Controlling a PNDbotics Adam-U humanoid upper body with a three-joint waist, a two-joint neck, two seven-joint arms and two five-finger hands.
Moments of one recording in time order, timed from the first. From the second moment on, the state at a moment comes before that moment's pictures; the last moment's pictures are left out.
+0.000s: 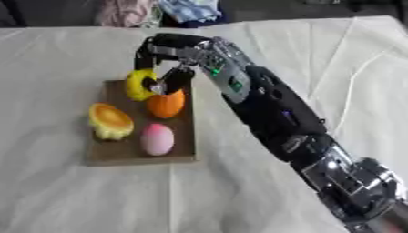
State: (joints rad) left arm -0.32 0.19 0.01 -1.89 -0.14 0.07 -0.10; right arm -1.01 -0.27 0.37 -1.08 0.62 -0.26 0.52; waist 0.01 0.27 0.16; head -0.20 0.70
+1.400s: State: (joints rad) left arm -0.31 0.19 0.03 -1.89 -0.12 0.07 -0.06; right arm -0.84 -0.41 0.23 -1.46 0.41 -0.22 0.39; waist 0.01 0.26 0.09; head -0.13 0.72
